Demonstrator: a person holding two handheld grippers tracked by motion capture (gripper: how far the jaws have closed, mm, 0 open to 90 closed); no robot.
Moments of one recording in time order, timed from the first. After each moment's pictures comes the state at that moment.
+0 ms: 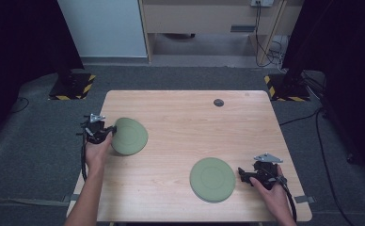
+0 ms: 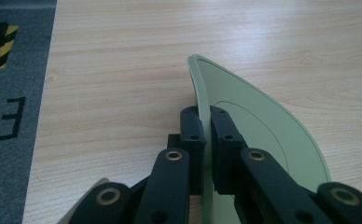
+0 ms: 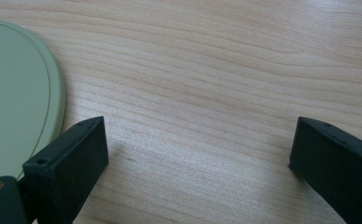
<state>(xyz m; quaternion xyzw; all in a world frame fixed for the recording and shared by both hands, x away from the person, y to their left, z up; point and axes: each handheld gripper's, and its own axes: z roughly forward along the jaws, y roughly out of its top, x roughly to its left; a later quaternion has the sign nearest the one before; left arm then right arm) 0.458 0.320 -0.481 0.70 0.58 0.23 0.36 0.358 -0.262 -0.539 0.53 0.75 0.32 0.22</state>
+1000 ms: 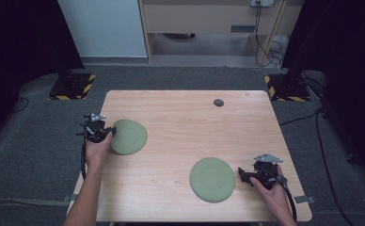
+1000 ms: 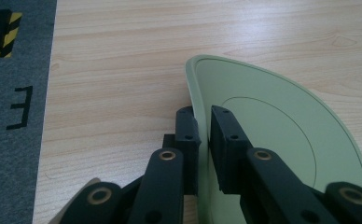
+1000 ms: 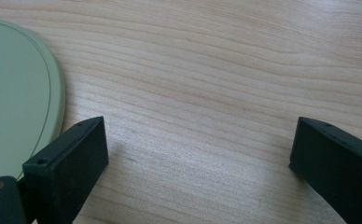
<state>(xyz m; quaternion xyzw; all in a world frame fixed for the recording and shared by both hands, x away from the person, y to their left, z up) 0.470 0.327 -0.493 0.71 0.58 0.22 0.34 0.359 -0.262 -0.539 0.53 0.75 0.32 0.22</state>
